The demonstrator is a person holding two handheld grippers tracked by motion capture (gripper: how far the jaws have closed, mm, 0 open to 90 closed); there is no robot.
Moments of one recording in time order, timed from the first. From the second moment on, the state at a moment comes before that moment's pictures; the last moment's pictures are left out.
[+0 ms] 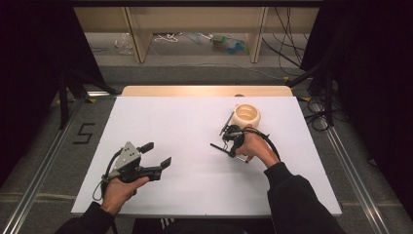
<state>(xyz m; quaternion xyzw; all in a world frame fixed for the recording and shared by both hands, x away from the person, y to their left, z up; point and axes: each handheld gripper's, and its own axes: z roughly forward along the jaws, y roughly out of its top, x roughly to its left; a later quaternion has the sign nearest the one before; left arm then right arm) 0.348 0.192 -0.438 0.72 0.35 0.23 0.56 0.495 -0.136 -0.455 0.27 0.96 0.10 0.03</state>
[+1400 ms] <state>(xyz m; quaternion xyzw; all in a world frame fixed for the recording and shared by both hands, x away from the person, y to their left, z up) 0.349 0.188 -0.442 0.74 0.34 0.22 0.54 0.468 -0.129 -0.409 0.20 0.97 0.14 0.07</state>
